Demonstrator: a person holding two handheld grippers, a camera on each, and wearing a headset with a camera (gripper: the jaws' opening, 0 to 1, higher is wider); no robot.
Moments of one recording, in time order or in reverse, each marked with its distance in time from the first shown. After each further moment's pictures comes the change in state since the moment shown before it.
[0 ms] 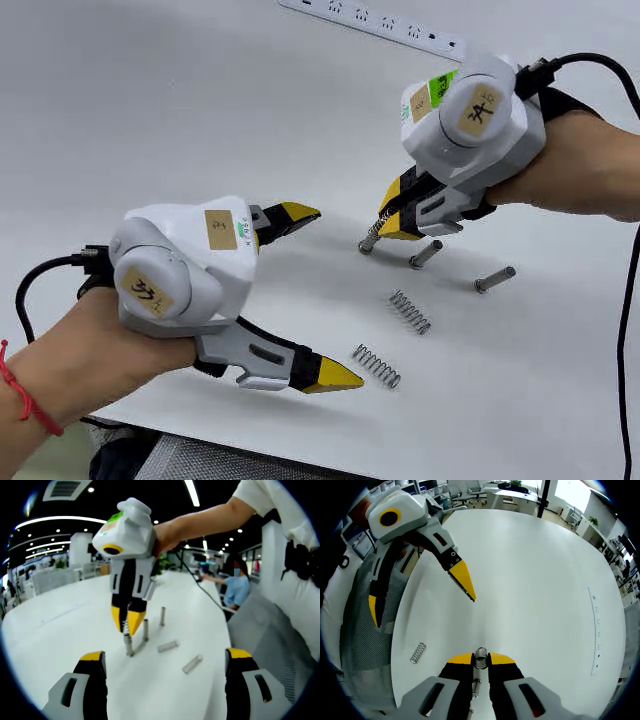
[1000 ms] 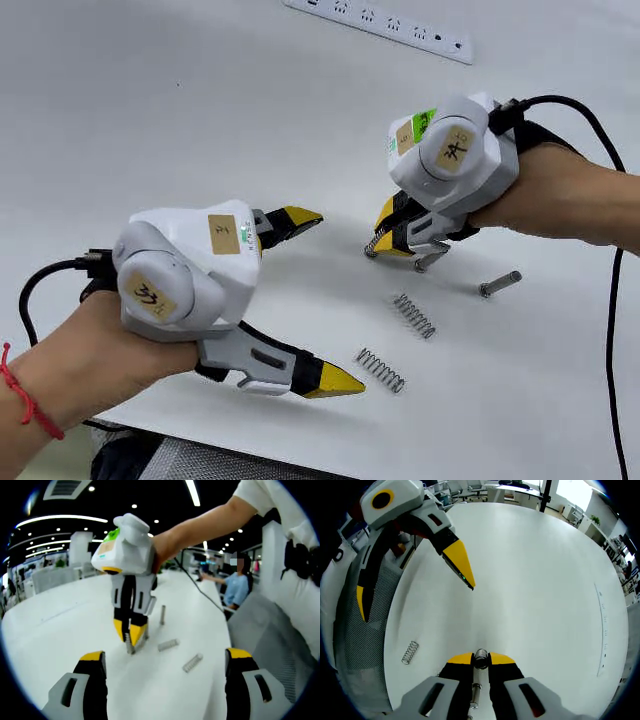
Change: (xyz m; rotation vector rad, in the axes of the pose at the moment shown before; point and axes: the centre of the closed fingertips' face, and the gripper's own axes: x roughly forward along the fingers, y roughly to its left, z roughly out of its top) left arm 0.000 -0.001 -0.003 -0.006 0.005 -0.003; right arm 0.028 -0.001 -0.014 -0.001 0.021 0.006
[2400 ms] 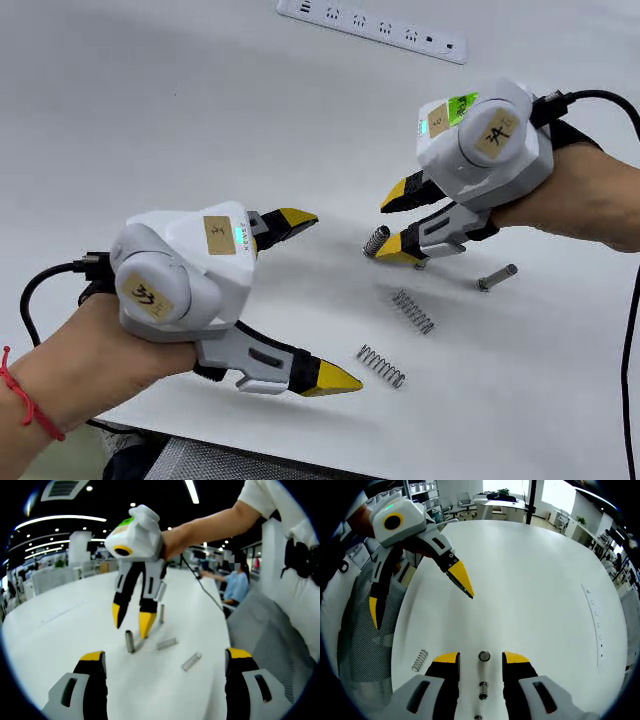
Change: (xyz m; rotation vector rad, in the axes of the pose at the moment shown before) left arm -0.002 -0.003 0.003 0.017 0.023 0.003; right arm -0.032 0.010 0.004 0.078 -0.151 -0.050
